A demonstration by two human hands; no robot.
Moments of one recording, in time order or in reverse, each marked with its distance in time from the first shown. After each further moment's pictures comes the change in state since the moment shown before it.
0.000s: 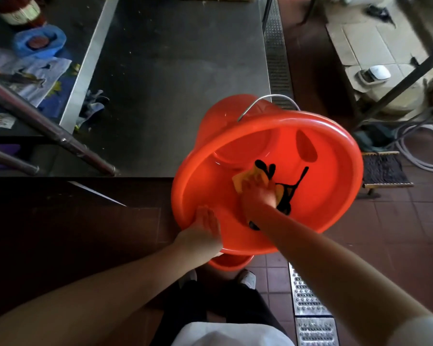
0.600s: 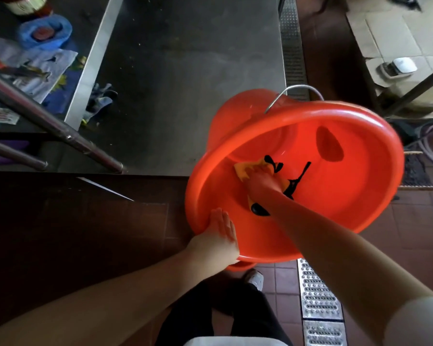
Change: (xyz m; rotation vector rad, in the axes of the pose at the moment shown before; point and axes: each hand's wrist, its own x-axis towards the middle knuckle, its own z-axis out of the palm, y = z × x) left_hand 0.003 -0.006 -0.021 0.035 -0.021 0.057; right_hand 0.064 -0.002 -0.002 0.232 -0.025 -0.073
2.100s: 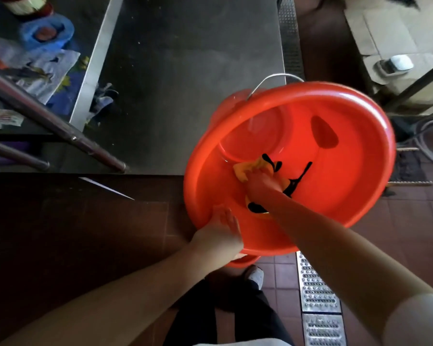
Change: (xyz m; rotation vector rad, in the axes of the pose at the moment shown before) left_hand 0.002 -0.009 0.001 -0.088 -0.049 -0.036; right_hand -0.021 -0.020 -0.015 -0.137 -0.096 0.018
